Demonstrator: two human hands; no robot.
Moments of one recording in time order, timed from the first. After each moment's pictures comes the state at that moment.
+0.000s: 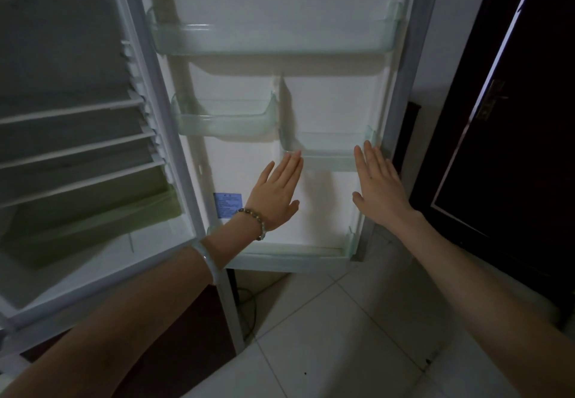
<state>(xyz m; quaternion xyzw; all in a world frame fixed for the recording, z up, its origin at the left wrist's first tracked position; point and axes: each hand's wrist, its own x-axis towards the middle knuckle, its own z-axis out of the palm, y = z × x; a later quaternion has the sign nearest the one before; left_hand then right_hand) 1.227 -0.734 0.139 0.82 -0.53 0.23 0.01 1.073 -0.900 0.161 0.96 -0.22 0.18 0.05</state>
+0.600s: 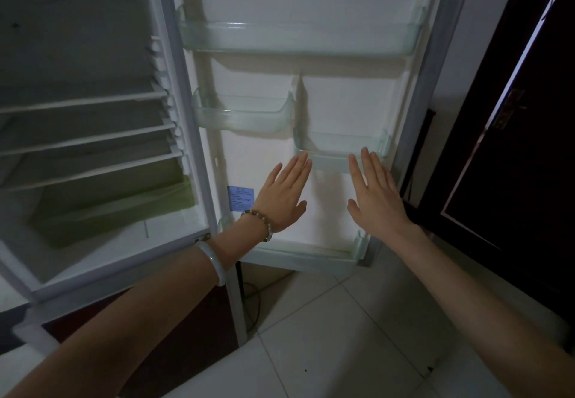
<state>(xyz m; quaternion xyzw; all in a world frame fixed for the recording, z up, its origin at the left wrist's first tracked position) 1.213 -0.709 0.139 0.83 -0.52 0.21 0.02 1.070 -0.858 0.155 0.96 -0.17 0.22 0.06</state>
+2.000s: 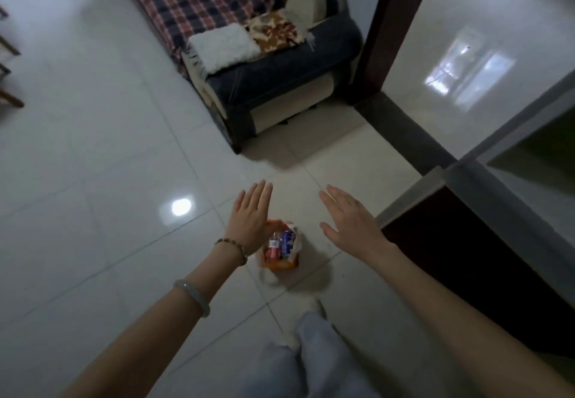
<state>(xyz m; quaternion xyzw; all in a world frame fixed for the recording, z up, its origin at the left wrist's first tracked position) 1.043 -0.095 -0.107 0.94 0.33 -0.04 0.11 1.220 -0.236 -0.080 0.76 0.63 -0.09 -0.10</state>
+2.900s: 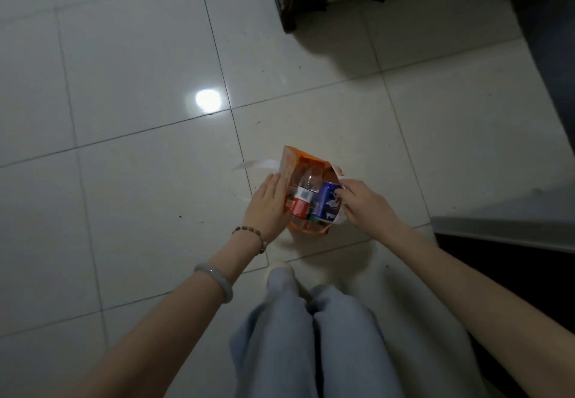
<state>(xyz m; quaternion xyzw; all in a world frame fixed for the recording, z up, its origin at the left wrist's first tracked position) 1.027 -0.046 -0.564 0.84 0.47 -0.10 0.25 1.242 -0.105 -0.556 0.63 0.74 -0.24 0.03</state>
